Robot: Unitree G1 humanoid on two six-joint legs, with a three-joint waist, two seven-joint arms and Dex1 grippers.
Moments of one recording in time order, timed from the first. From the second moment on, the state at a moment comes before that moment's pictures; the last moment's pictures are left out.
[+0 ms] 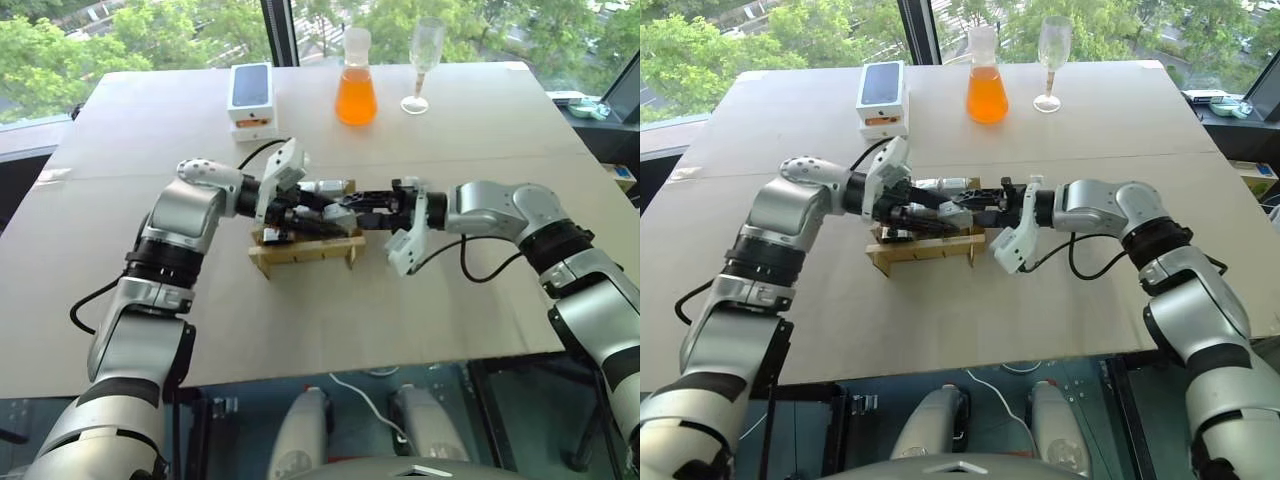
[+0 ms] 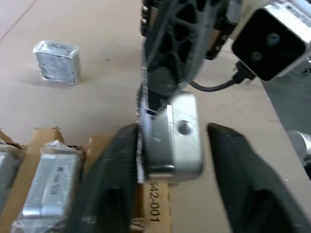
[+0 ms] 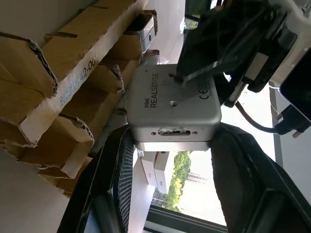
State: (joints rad) left arm -0.93 0.63 -0.20 0.40 -0.28 0.45 -1.47; right arm -1.08 -0.51 0.54 0.71 -0.90 -1.11 0.11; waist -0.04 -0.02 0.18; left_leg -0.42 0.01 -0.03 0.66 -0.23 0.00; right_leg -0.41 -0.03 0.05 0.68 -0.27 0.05
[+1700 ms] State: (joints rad) left arm -0.96 0.67 -0.20 0.77 -0.07 0.01 -1.50; right arm 0.01 -0.49 -0.02 -0.07 0.67 -0.12 1.14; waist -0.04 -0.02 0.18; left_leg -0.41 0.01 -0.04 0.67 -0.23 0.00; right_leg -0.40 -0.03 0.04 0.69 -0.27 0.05
